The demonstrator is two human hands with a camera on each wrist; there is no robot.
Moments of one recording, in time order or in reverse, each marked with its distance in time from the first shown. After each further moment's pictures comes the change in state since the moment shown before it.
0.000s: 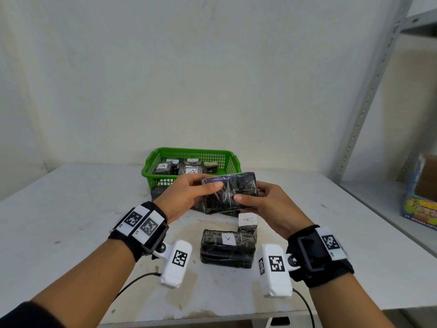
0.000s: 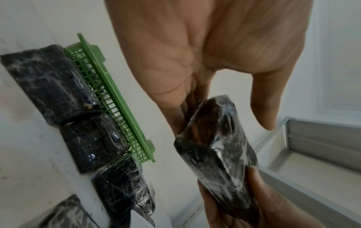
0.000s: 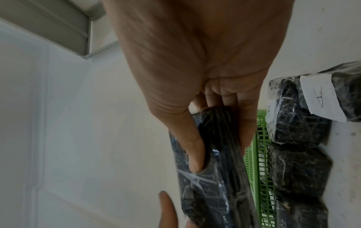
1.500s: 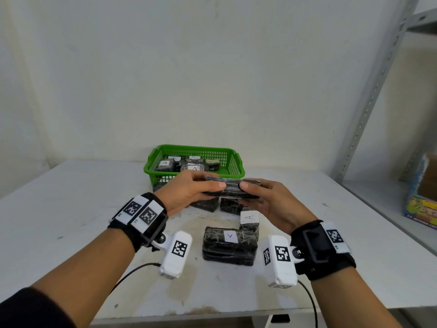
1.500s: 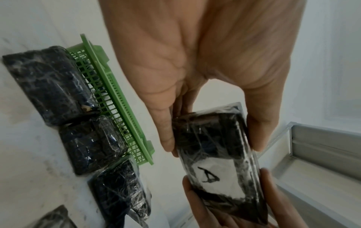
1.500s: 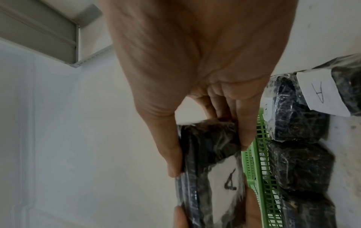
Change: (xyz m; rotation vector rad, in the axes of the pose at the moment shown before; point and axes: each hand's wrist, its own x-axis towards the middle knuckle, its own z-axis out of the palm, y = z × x) left_hand 0.003 0.010 -0.002 -0.008 -0.009 -0.095; right_hand 0.002 -0.006 -0.001 0.179 -0.046 0.056
